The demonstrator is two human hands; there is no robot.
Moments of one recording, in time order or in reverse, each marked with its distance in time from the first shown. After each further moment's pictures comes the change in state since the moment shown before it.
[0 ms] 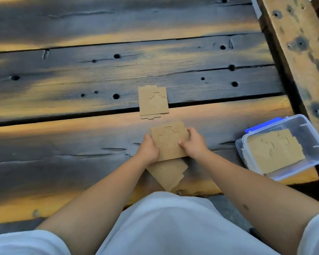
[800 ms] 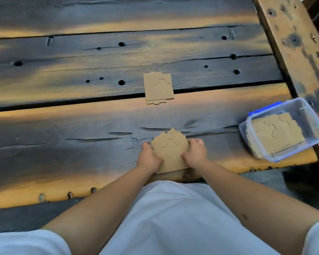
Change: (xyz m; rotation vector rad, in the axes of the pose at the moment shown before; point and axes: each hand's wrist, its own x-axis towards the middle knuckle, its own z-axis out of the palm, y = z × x) left_hand -0.058 -0.076 0.027 -0.055 0.037 -0.035; right_hand -0.067 0.040 0.060 -0.218 0.043 0.089
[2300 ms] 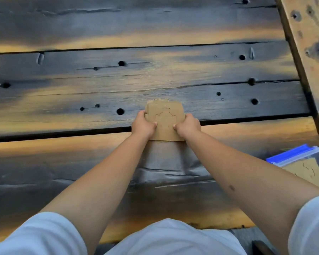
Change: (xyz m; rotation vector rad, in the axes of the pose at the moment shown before) left_hand 0.188 0.142 -0.098 -0.250 0.209 0.037; right_hand 0.188 -0.151 -0.070 0.150 0.022 0.077
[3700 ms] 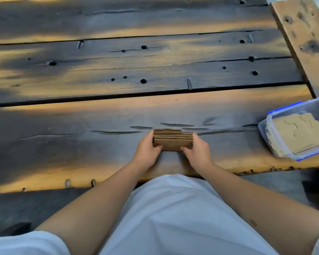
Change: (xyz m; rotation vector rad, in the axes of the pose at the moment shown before) left_hand -0.202 -0.184 -0.051 -0.059 -0.113 0.419; right_hand -0.223 0.154 0.084 0.057 0.096 -0.460
